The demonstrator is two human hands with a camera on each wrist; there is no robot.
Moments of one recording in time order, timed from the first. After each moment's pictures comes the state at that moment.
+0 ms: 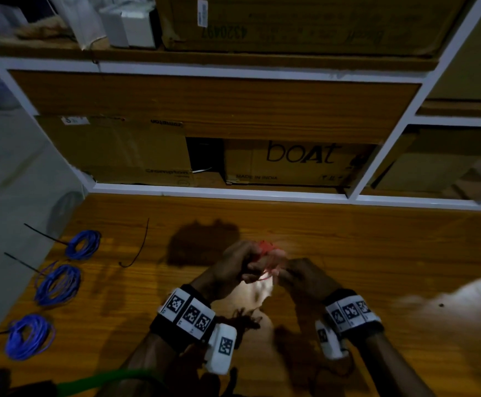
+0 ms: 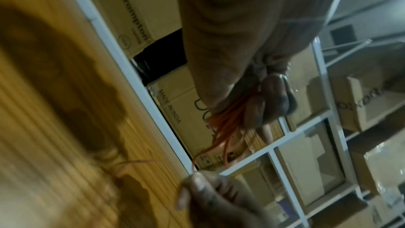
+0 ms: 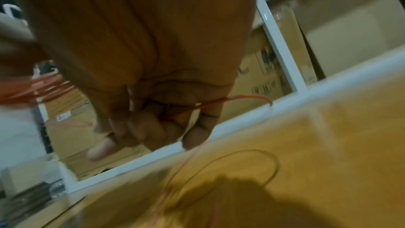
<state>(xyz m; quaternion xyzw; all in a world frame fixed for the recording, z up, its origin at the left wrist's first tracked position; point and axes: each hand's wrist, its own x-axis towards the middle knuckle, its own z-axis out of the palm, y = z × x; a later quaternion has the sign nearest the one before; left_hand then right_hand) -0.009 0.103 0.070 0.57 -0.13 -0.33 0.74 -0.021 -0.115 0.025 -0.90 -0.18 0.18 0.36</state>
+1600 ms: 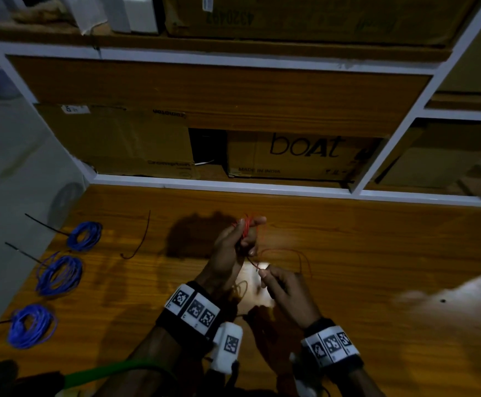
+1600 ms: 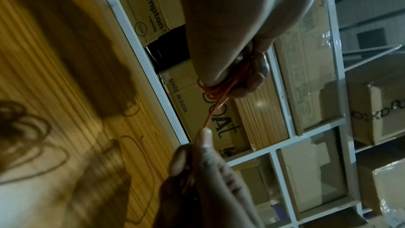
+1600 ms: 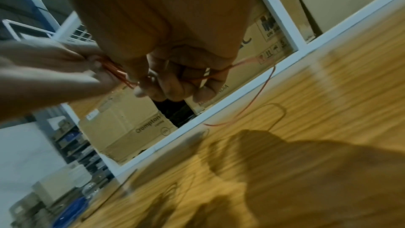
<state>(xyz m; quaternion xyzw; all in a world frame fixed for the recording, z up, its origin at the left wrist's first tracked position) -0.004 0.099 0.055 0.51 -0.03 -0.15 0.85 -0.065 -0.063 -0.006 -0.86 -0.10 0.02 0.50</state>
